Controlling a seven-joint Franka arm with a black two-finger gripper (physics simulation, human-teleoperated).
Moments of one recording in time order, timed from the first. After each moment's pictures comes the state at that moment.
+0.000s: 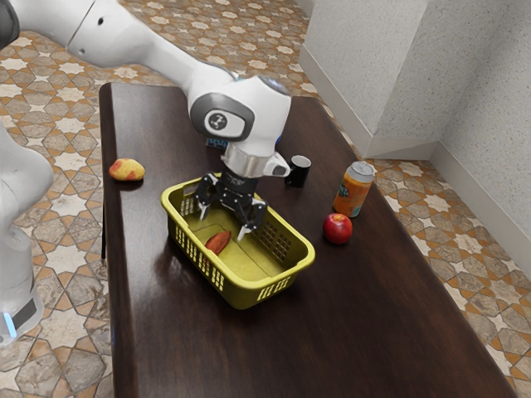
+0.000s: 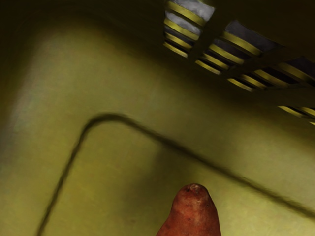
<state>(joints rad) -0.61 -0.30 0.51 -2.31 0.03 1.92 -1.02</state>
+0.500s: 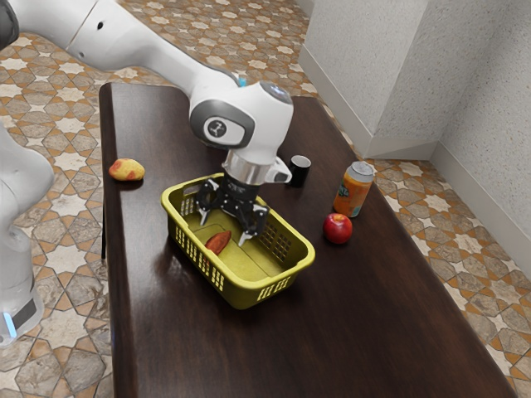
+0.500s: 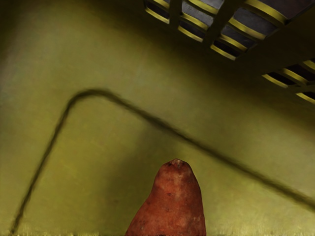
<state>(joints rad) -0.64 -0.29 0.50 -2.32 0.07 1.93 -1.10</state>
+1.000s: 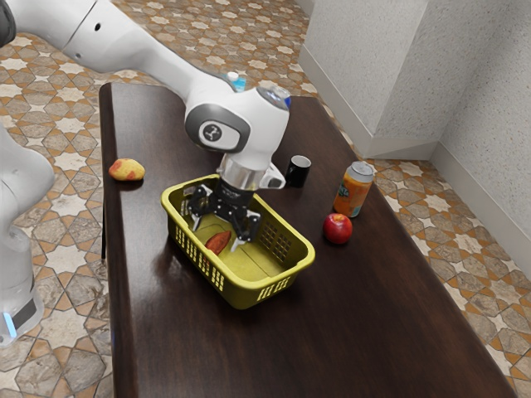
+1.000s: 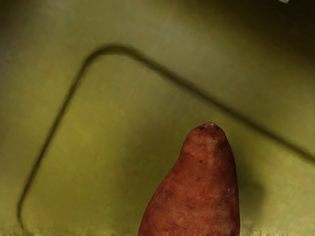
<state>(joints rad) -0.65 -0.31 0.50 -2.35 0.05 1.92 -1.13</state>
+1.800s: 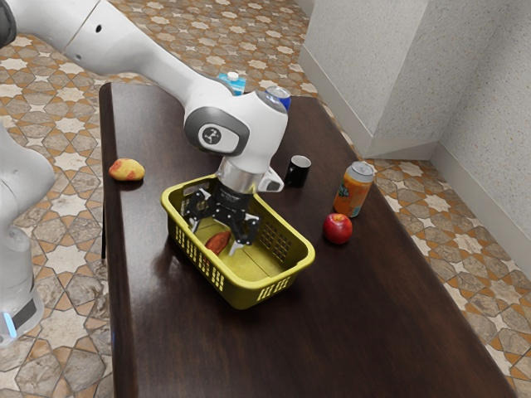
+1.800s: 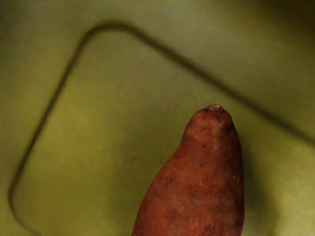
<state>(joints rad) -0.65 -0.30 0.50 -2.37 0.03 1.93 -1.16</state>
